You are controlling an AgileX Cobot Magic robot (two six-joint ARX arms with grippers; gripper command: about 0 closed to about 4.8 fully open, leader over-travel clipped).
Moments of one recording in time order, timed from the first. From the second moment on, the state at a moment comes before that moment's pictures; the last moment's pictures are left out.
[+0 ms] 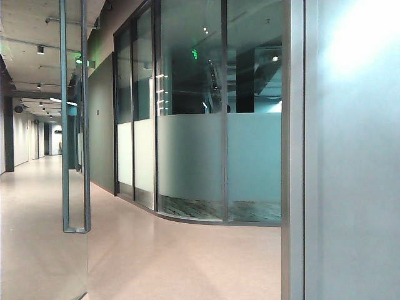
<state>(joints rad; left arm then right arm) -0.06 0.00 0.01 0.00 0.02 -0.13 0.10 0.14 0.58 -0.31 -0.02 0.16</state>
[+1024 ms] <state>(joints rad) -0.03 0.00 0.01 0.00 0.03 -0.12 0.10 0.14 0.58 -0.31 -0.02 0.16</state>
